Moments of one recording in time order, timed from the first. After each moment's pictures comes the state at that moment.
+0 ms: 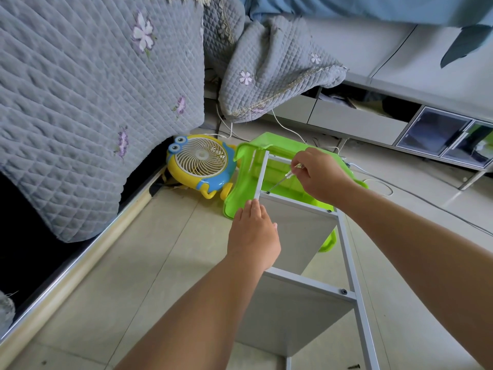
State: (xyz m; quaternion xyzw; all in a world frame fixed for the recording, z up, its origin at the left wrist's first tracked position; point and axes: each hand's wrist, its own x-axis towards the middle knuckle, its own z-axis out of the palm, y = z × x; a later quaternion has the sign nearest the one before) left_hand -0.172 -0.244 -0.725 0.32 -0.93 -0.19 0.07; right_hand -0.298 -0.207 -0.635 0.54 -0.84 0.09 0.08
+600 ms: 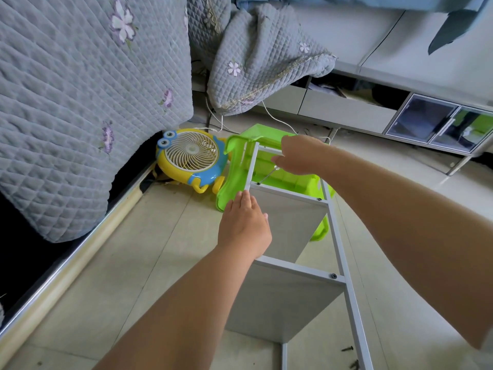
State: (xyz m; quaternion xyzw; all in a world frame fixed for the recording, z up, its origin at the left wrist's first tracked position) left_hand -0.173 -0.246 -0.723 0.32 -0.93 -0.19 0.06; right_hand -0.287 -0.227 -0.609 0.47 -0.88 -0.08 0.01
